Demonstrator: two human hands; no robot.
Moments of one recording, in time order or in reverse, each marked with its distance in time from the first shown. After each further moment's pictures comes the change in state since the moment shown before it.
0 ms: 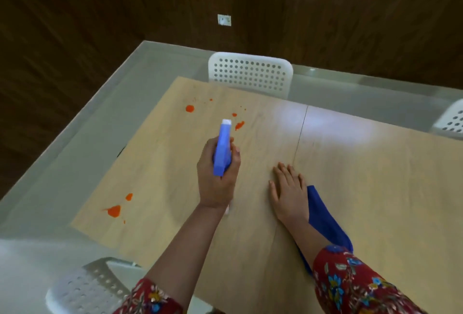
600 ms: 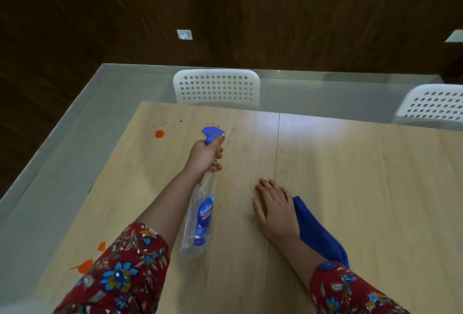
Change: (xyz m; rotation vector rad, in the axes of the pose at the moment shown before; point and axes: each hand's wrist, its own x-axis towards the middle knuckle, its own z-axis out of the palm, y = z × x) left_hand 0.109 -0.061 0.056 0.108 -0.478 -0.782; right_hand 0.001 -0.002 -0.001 0.100 0.009 0.037
